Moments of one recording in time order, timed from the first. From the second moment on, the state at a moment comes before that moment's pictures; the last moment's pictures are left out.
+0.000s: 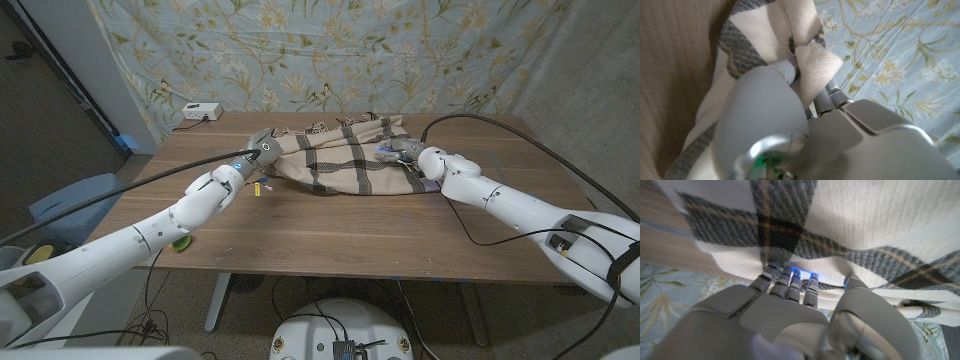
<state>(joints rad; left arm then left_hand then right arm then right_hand) 0.69 0.94 0.77 -1.73 1.43 0.26 0.08 1.42 0.15 0.64 -0.17 0.19 1.11 -0.03 0.51 0.28 0.94 -0.17 0.47 0.38 0.94 0.00 0.58 0.50 0.28 -0.04 1.31 0.20 -0.39 -0.61 -0.92 -1.23 -0.39 -0.27 0.13 0.43 0.15 0.28 0.10 0.19 0.27 -0.08 0.19 0.19 0.17 0.02 0.20 0.21 0.14 -0.03 0.19 0.37 0.22 0.07 0.29 0.18</state>
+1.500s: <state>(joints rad) 0.24 0.88 0.95 -1.51 1.72 -0.02 0.51 1.42 0.15 0.66 -0.16 0.20 1.09 -0.02 0.61 0.41 0.94 -0.18 0.50 0.50 0.92 -0.02 0.62 0.65 0.27 -0.04 1.31 0.19 -0.42 -0.66 -0.96 -1.30 -0.47 -0.19 0.18 0.43 0.15 0.29 0.10 0.20 0.29 -0.07 0.19 0.19 0.20 0.02 0.21 0.21 0.16 -0.04 0.20 0.34 0.22 0.06 0.28 0.17</state>
